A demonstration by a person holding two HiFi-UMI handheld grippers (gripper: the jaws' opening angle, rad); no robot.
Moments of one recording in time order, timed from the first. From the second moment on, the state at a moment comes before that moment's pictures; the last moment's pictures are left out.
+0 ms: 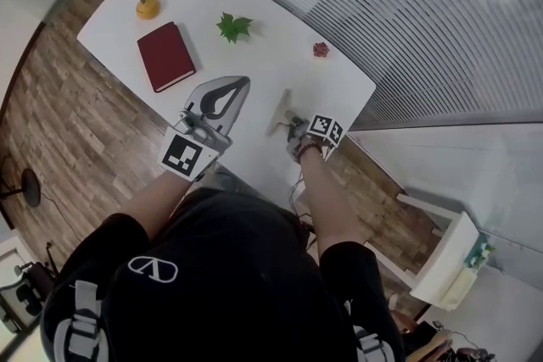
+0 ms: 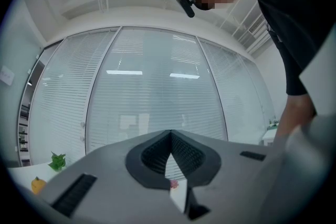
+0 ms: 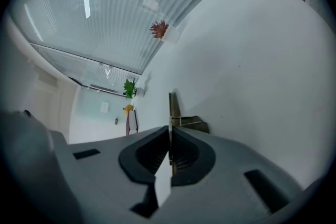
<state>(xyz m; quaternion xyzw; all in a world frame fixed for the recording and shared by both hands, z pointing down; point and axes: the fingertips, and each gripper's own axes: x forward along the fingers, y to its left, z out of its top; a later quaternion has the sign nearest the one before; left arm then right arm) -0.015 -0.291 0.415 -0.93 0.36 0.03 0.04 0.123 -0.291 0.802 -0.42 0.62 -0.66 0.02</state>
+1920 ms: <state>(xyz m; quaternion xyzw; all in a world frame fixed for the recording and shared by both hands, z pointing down) 0.028 -0.272 0.393 -0.95 0.31 0.05 0.05 0.124 -0.245 0.383 -0.53 0.85 0.06 -0.03</state>
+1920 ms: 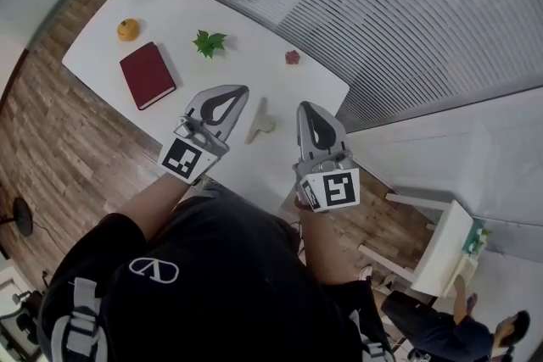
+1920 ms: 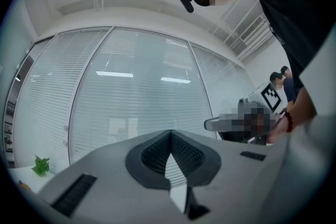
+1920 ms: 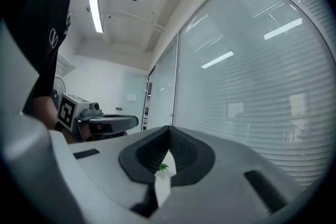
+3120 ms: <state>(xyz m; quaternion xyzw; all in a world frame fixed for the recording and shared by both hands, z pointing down) 0.031 -0.275 0.392 -0.95 0.32 0.05 0.05 0.137 -0.249 0.395 -0.56 0.83 0.06 -0.04</state>
